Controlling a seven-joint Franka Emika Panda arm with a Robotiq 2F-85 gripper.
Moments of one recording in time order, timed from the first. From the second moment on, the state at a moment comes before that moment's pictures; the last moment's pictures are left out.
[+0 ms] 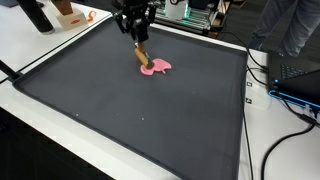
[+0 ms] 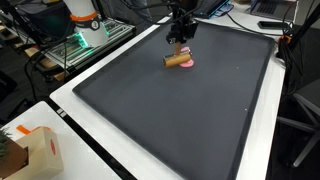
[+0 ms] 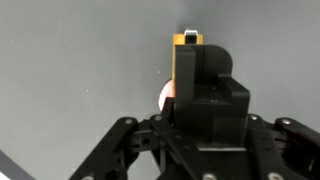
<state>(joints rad) 0.01 0.16 0.09 -2.13 -0.05 2.23 -0.87</state>
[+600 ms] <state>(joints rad) 0.01 0.00 0.08 -2.19 -0.05 2.24 -0.87</state>
